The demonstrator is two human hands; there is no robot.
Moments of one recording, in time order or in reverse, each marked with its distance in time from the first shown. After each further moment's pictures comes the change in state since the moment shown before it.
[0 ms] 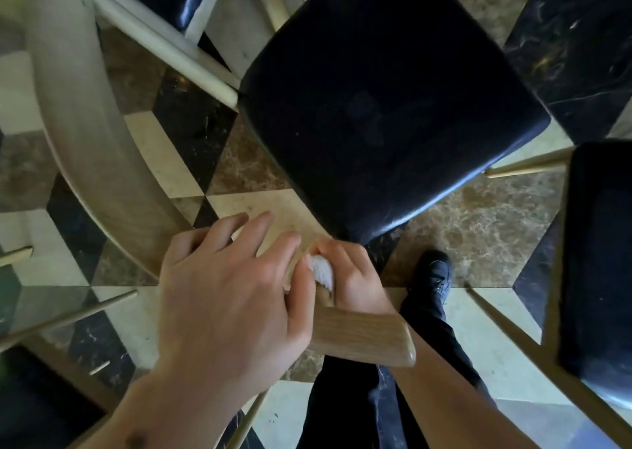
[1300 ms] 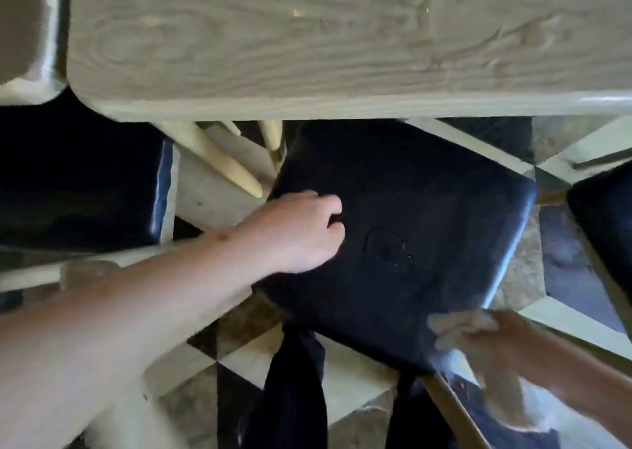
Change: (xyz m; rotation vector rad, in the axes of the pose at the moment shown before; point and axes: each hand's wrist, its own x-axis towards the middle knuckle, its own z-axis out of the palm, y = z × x) left_hand 0.367 -0.069 -0.056 -0.050 -0.377 0.608; right_hand 0.129 -0.020 -0.065 0.256 0.114 1.135
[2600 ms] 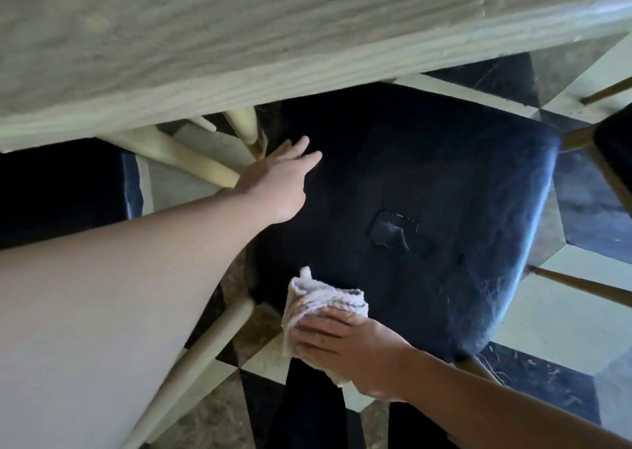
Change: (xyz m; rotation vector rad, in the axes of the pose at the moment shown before) left_hand 0.122 -0.063 0.031 0.176 0.036 0.051; right_hand 0.107 0.009 0.187 -1.529 -0.041 -1.320
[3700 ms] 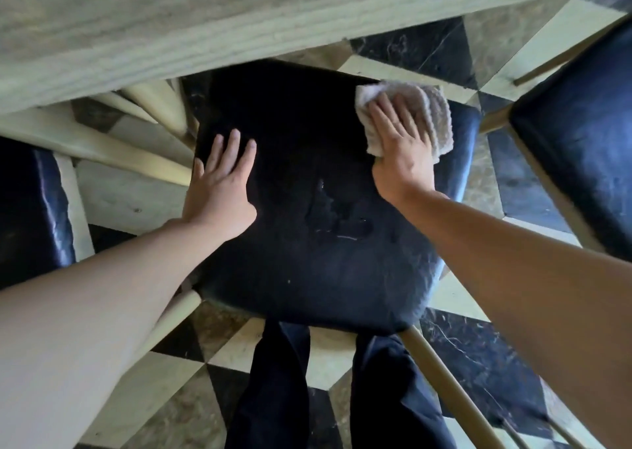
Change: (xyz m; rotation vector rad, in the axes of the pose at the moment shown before) left_hand -0.003 0.008 0.058 0.095 0.200 -0.030; right_hand -0.070 0.205 -0.063 0.347 0.648 1.152
